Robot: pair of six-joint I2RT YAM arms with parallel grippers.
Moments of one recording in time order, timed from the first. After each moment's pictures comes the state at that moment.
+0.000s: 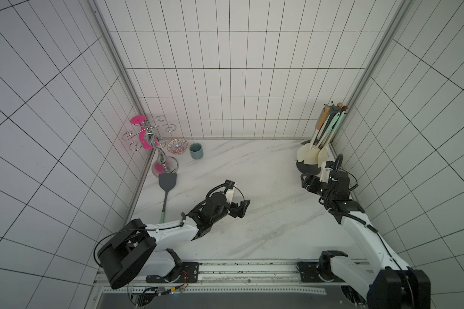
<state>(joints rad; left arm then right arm) -0.80 1.31 0.46 0.45 -0.01 -0.35 -0.03 1.05 0.66 -0.11 -0.16 0.39</state>
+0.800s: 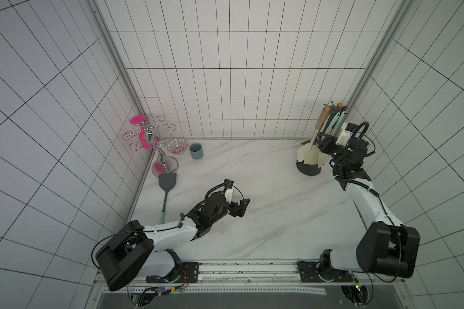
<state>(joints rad) -0.80 1.29 0.46 0.45 -0.03 -0.36 -0.15 1.39 1.08 0.22 -0.21 0.35</state>
